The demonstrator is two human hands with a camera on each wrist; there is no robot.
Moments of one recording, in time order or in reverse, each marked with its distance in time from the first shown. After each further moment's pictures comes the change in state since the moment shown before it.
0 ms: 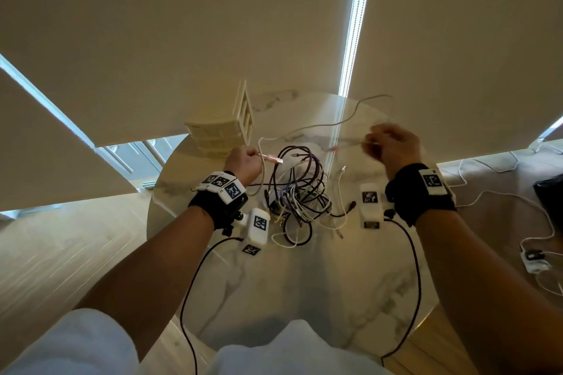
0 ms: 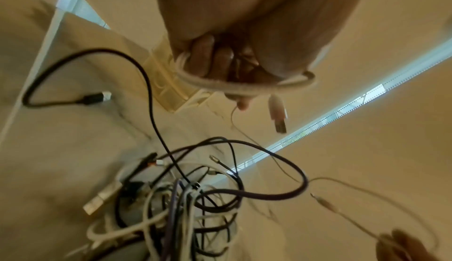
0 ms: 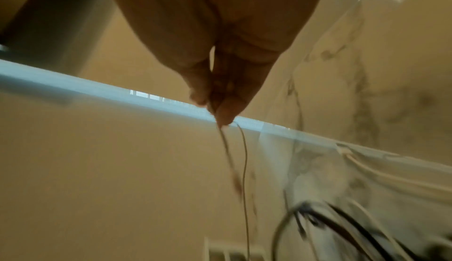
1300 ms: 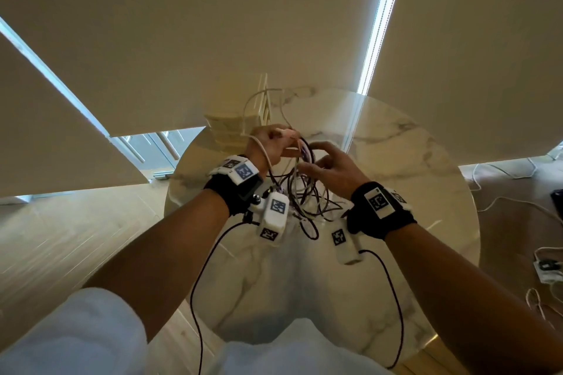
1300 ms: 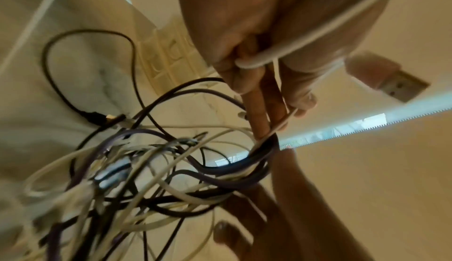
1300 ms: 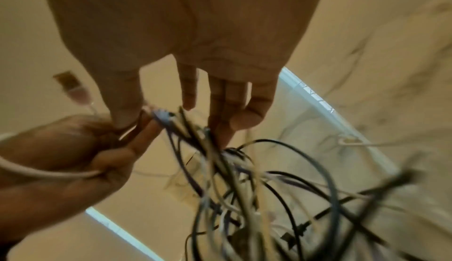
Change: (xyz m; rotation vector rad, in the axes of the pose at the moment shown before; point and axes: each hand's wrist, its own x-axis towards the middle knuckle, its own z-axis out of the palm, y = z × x) left_hand -0.014 0.033 -0.022 -0.698 -0.134 0.093; right_hand -0.054 0.042 0.089 -0.577 -0.683 -0.147
